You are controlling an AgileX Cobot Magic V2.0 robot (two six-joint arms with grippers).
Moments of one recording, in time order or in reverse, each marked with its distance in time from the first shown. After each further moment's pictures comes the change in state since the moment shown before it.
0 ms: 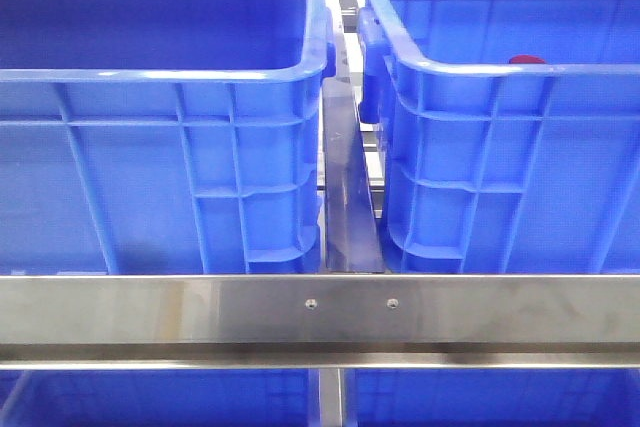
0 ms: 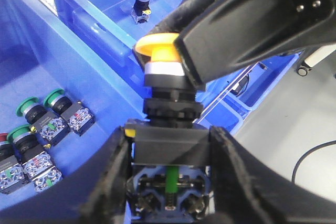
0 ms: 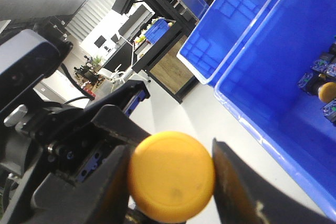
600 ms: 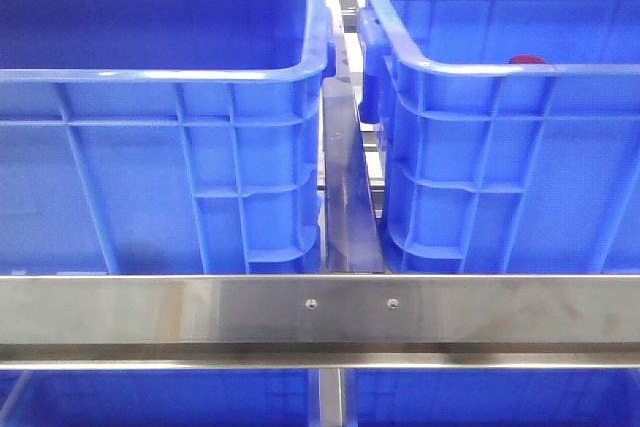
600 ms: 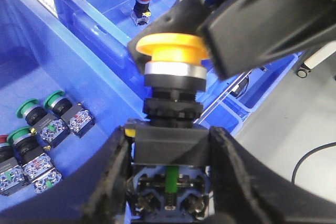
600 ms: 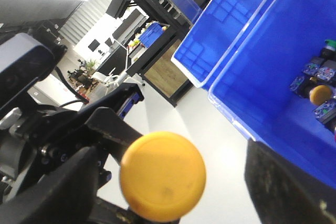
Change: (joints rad) left arm 0.000 0.000 -0.002 -0.002 -0.005 0.000; right arm -0.004 -0.009 0.006 0.000 -0.023 0.000
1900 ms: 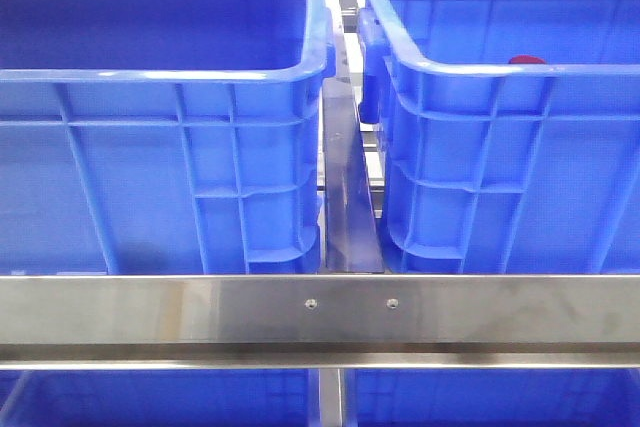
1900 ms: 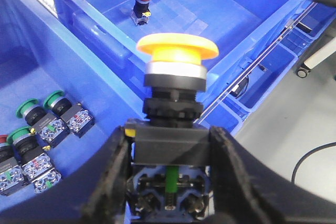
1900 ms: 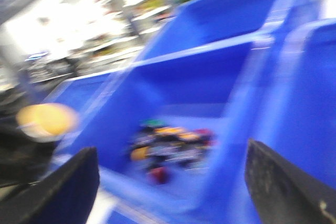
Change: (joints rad) left arm 0.000 0.000 0.000 0.000 0.000 0.000; right arm -0.229 -0.617 0.440 0.011 -0.398 -0.138
